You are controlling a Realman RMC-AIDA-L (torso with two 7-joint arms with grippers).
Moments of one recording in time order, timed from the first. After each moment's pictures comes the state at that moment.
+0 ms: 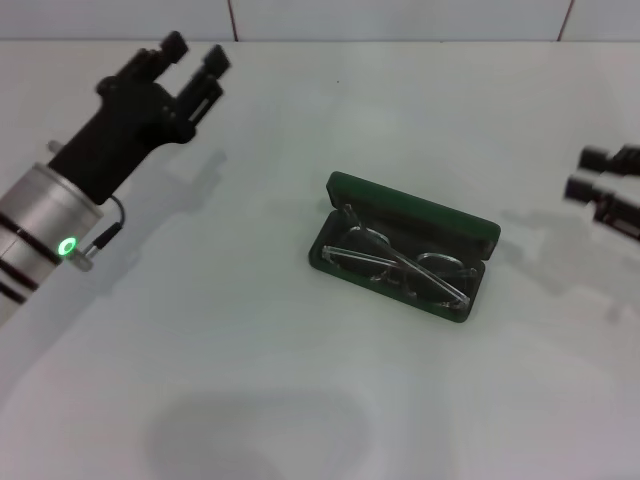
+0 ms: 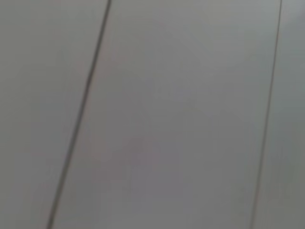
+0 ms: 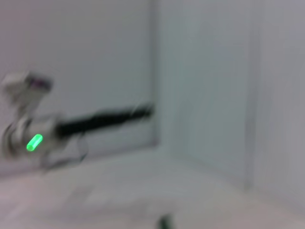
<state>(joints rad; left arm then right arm) -0.55 -2.08 1.15 0.11 0.75 1.38 -0.73 0.34 2.01 -0.68 -0.69 -1.68 -1.65 1.10</state>
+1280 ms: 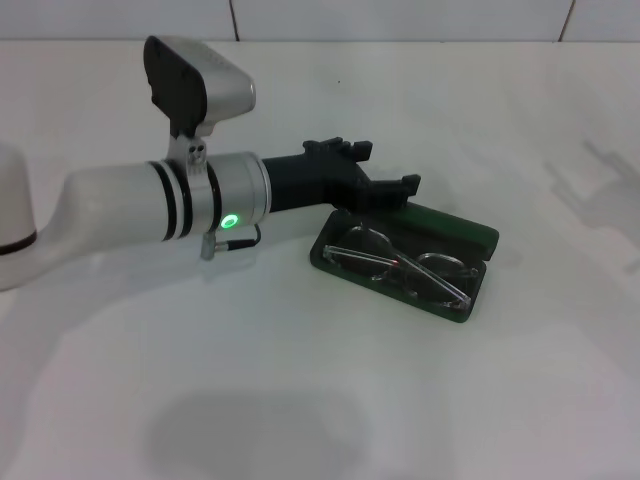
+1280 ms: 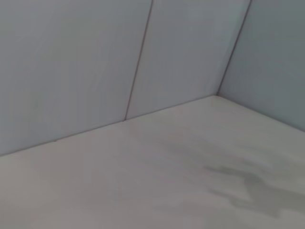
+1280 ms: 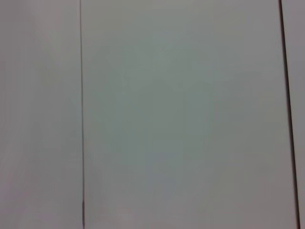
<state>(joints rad) -0.77 -2.10 1.59 0.32 1.11 0.86 -1.33 0.38 2.02 -0.49 -0.31 -1.36 -1.50 0.73</state>
